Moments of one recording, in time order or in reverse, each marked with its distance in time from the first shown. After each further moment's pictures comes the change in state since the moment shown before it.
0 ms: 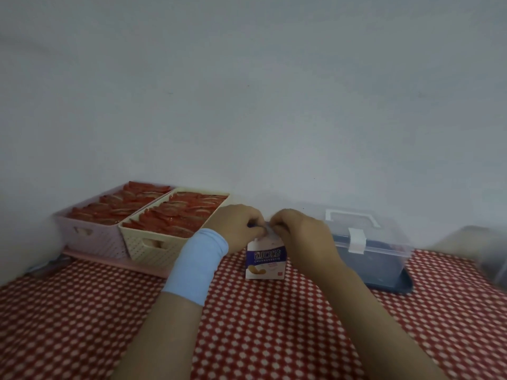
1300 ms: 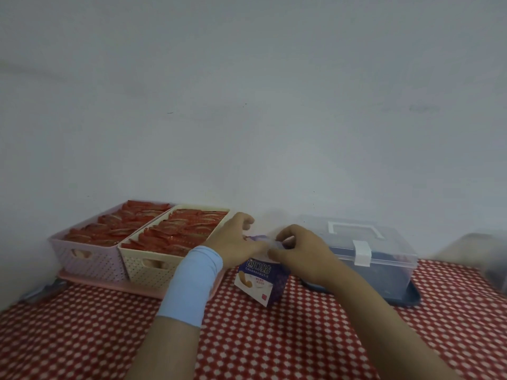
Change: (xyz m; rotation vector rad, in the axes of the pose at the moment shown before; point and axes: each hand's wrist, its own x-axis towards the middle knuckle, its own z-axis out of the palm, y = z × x) left_hand 0.002 -0.011 0.003 -0.413 -0.027 -0.196; right_hand 0.010 0.003 0.001 0.450 -0.309 0.497
